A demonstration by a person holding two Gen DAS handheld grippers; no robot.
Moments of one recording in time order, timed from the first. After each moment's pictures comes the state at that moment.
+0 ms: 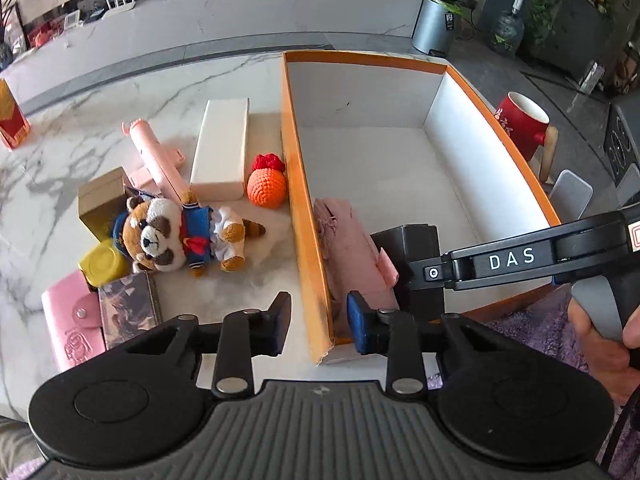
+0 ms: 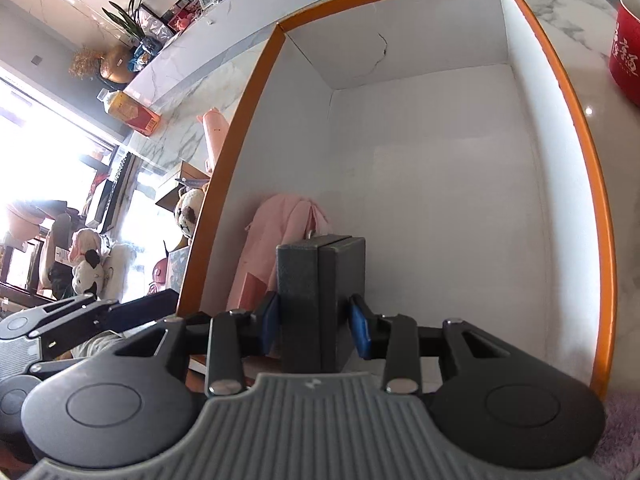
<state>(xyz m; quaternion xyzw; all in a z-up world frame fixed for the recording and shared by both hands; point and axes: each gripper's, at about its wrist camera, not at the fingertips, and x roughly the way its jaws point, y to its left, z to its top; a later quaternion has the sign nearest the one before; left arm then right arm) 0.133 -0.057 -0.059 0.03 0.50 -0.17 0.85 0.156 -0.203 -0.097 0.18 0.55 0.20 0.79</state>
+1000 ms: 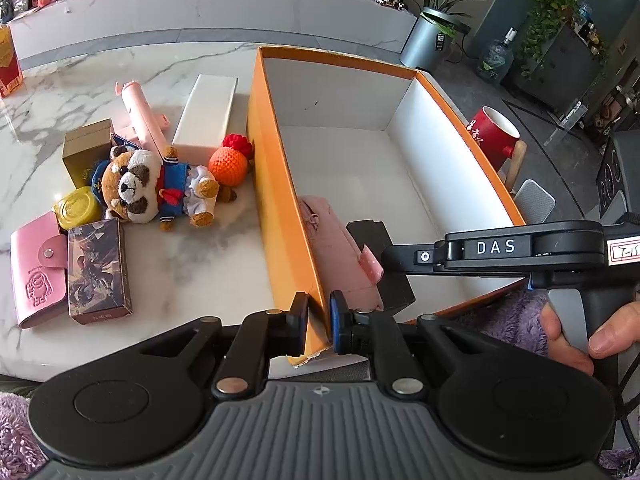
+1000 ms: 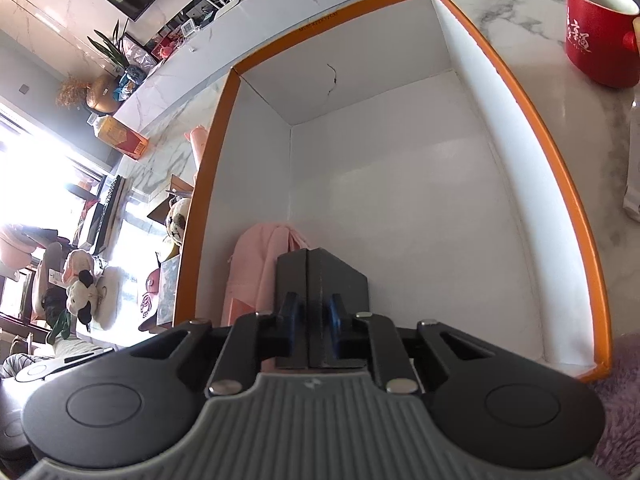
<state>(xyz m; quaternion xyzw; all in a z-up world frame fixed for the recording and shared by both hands) 0.098 -0.045 -0.060 -0.04 0.50 -0.19 0.85 0.121 -0.219 -0.093 0.20 0.51 0.17 0.82</state>
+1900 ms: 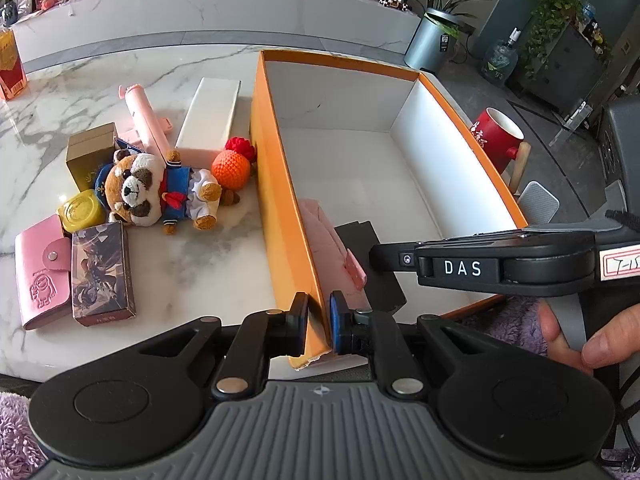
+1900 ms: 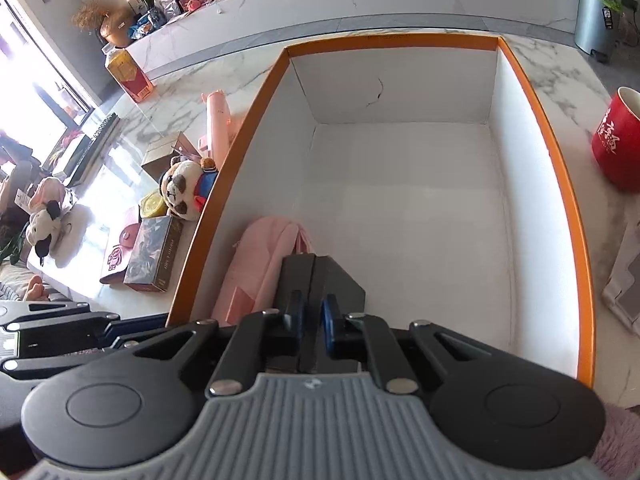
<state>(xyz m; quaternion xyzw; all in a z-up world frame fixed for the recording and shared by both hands) 0.098 -0.048 -0.059 -0.03 0.50 -0.18 0.85 0.128 -0.174 -0.076 0.06 0.51 0.19 0.84</state>
